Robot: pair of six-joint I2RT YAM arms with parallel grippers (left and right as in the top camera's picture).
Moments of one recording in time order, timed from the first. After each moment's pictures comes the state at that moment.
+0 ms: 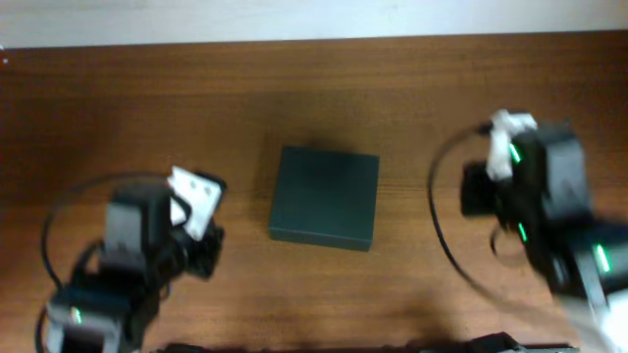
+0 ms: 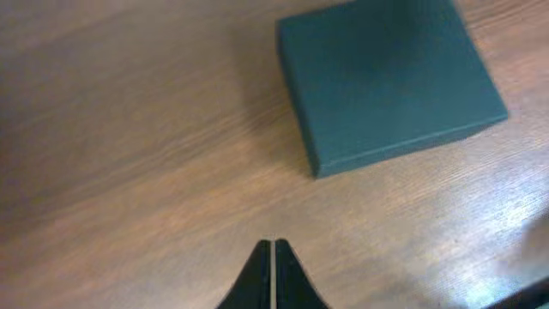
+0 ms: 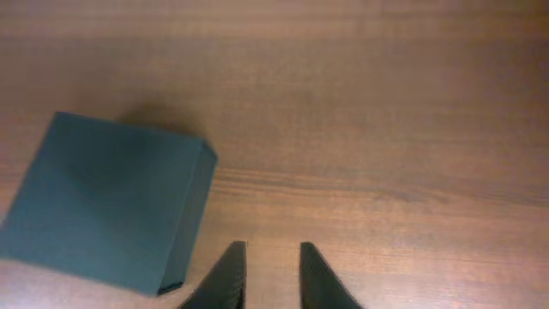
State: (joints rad) left arm -0.21 0.87 1.16 -1.18 0.08 0.18; right arm 0.22 0.99 1.28 -1.08 0.09 0.16
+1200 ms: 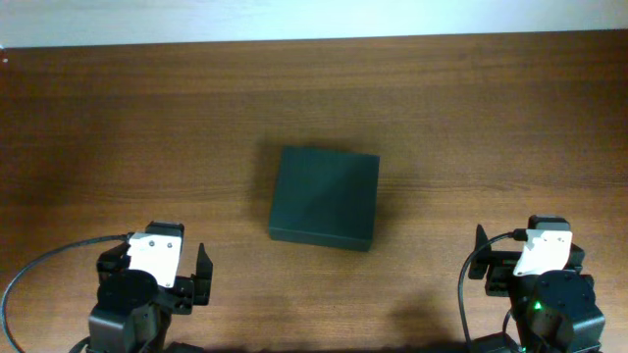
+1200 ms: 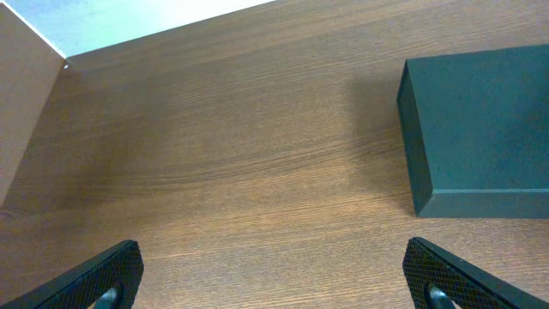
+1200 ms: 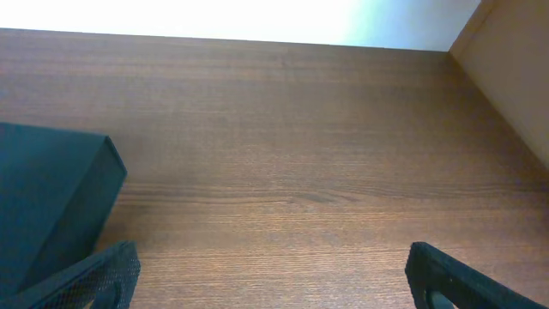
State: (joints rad) left arm -0.27 0.49 0.94 -1.08 -0.29 0.05; right arm 0.23 0.34 0.74 -0.89 0.34 0.05
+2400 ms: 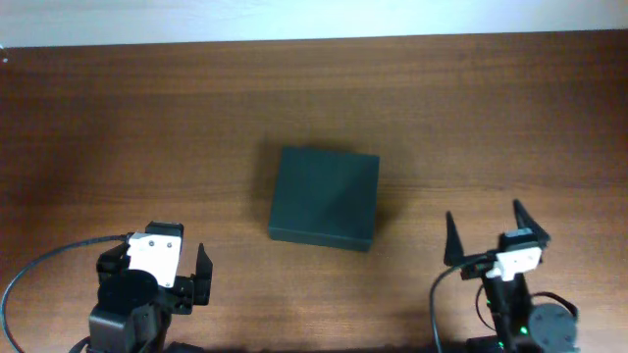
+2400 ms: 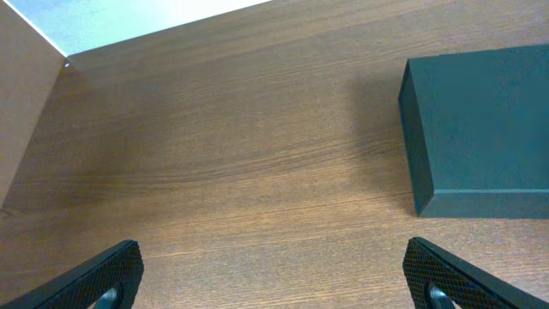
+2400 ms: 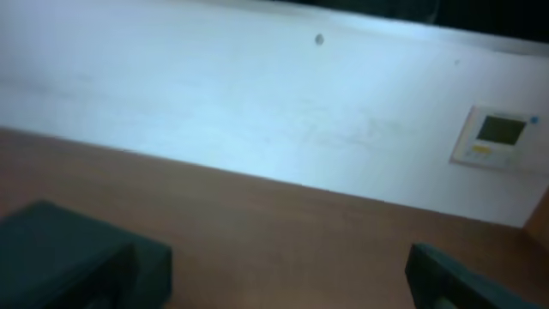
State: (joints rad) left arm -0.27 0.49 0.94 -1.08 -0.30 0.05; right arm 0.09 0.01 0.22 -0.19 -0.04 -0.16
